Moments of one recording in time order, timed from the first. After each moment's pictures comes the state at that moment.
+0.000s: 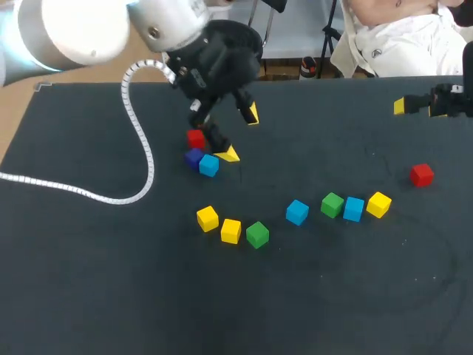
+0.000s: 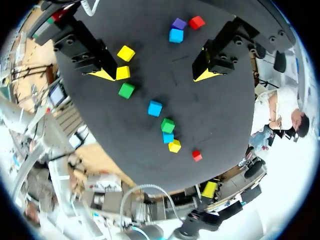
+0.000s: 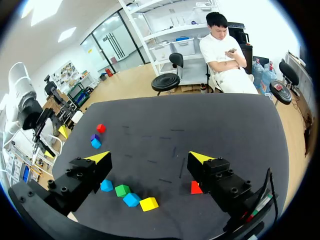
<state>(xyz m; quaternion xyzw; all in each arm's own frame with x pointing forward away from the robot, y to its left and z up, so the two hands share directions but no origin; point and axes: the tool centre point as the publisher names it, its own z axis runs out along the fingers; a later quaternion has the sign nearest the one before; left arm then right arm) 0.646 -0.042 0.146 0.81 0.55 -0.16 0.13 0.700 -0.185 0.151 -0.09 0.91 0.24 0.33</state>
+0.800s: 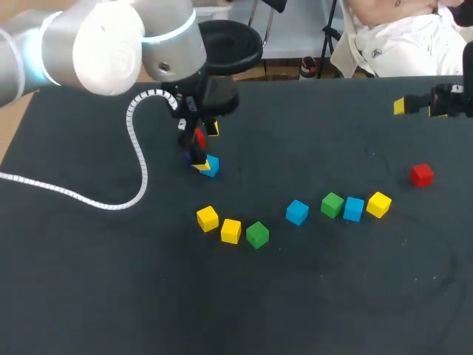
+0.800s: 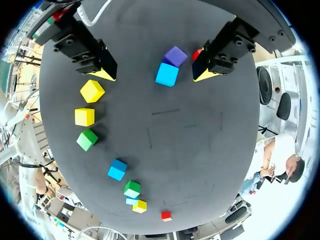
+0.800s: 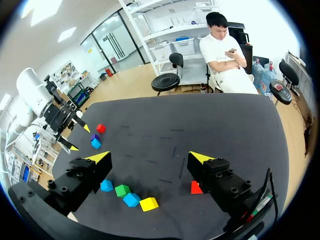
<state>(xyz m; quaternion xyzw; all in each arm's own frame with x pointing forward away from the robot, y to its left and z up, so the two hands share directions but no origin) 0.715 0.024 0.058 0.76 0.64 -0.06 0.06 0.700 -0.185 0.151 -0.09 0.91 0.24 0.33</state>
